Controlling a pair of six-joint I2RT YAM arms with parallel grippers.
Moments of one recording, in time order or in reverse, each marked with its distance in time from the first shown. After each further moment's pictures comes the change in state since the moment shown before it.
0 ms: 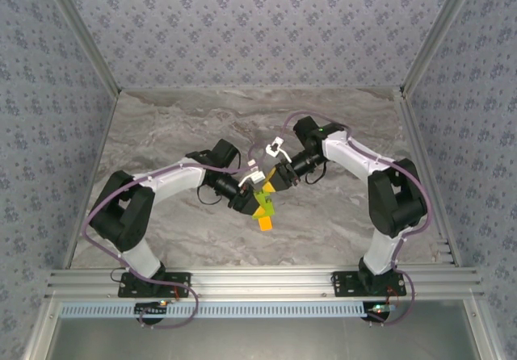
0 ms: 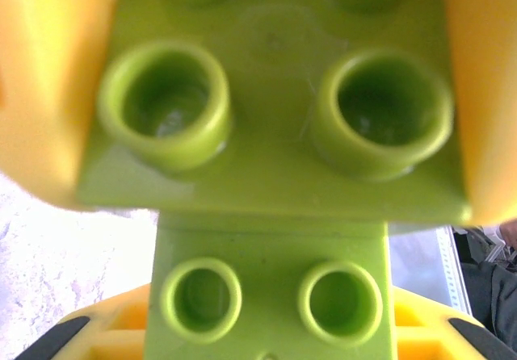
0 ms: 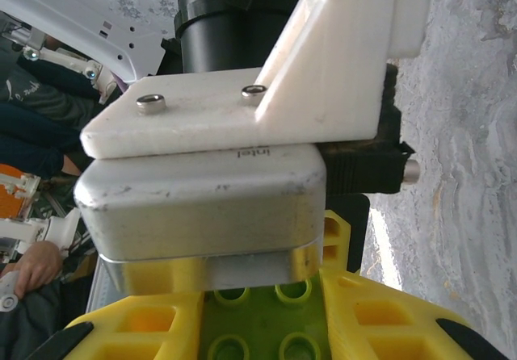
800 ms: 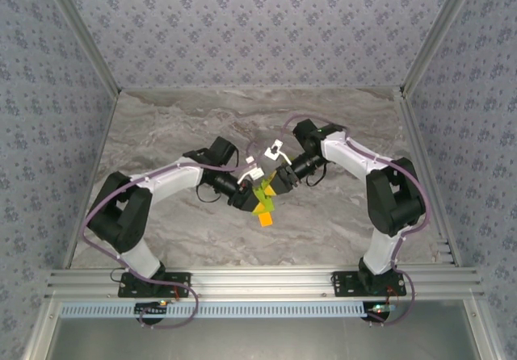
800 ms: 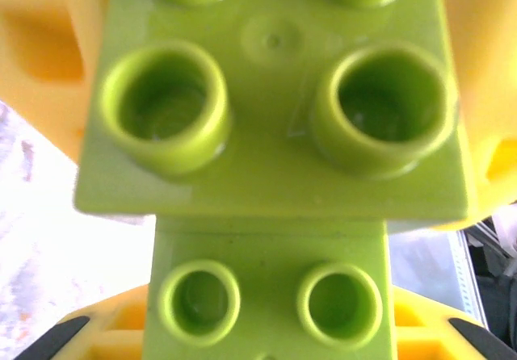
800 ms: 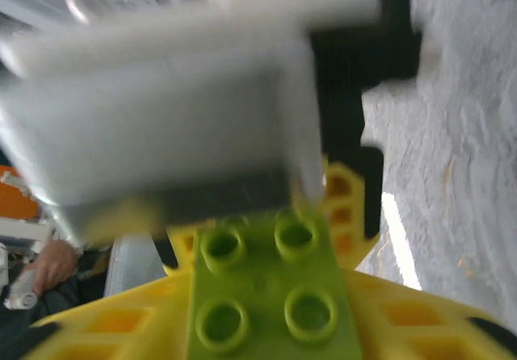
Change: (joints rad) left arm 0.021 -0.021 -0.002 0.039 -0.016 -0.026; right arm 0.003 0.007 -0.012 -0.042 0.021 0.011
